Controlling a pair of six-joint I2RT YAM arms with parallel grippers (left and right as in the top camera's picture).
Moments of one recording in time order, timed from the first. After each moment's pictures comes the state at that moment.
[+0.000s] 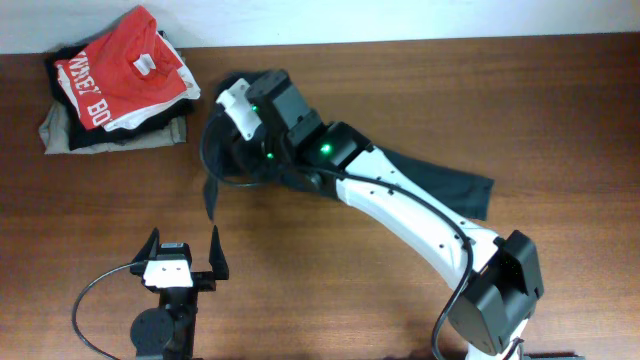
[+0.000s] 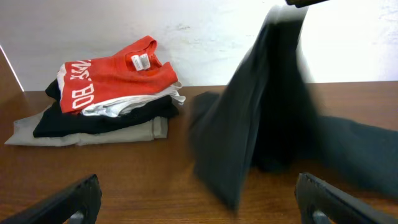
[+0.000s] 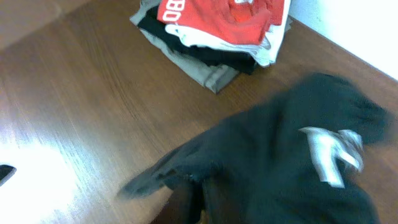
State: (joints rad) left arm 0.01 0.01 0.01 -0.08 0.00 0.02; right arm 0.76 1.94 1.81 -0.52 -0.18 0.01
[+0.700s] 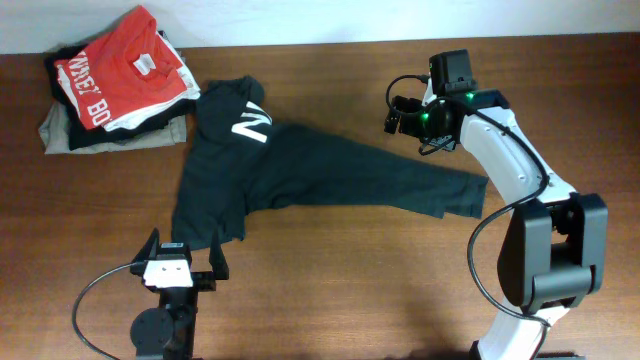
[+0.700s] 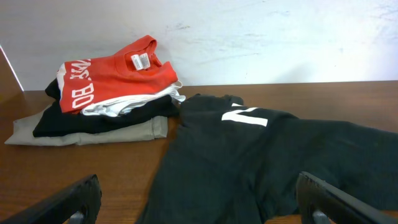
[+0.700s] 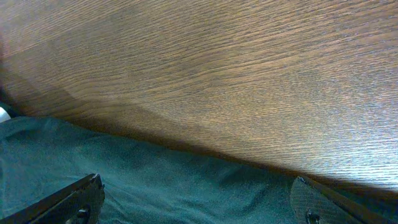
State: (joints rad) left arm 0.01 0.01 0.01 -0.08 0.00 0.02; right arm 0.12 1.95 1.54 -0.69 -0.18 0.42
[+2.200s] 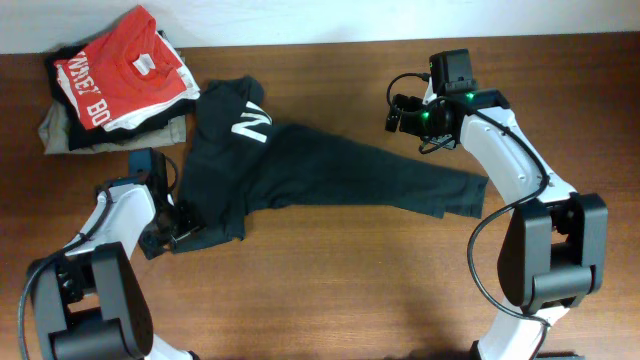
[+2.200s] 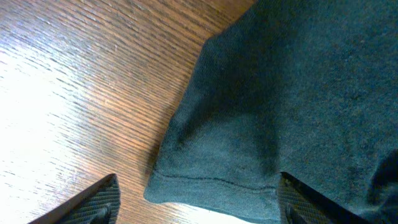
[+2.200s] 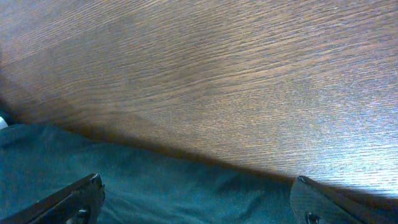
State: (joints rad) left arm 0.17 1.75 1.01 -0.81 -0.04 -0.33; right arm 0.12 1.95 1.54 -0.68 -0.16 0.42
